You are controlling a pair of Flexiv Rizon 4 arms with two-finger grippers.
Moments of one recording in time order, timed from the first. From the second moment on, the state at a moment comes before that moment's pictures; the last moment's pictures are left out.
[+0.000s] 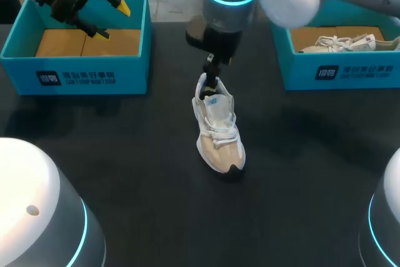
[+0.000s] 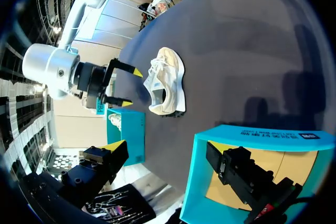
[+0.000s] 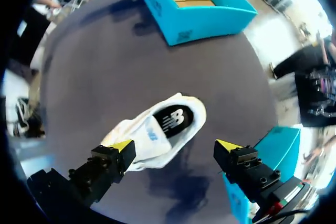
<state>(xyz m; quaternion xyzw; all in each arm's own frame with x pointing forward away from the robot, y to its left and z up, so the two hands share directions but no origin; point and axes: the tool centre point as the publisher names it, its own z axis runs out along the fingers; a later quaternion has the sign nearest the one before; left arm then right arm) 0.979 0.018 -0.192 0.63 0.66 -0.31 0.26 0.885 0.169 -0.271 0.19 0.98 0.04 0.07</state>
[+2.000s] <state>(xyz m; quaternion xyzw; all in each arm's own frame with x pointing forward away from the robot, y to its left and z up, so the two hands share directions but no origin) 0.979 0.018 -0.192 0.63 0.66 -0.31 0.26 0.966 0.189 -0.376 -0.07 0.99 -0.02 0.07</state>
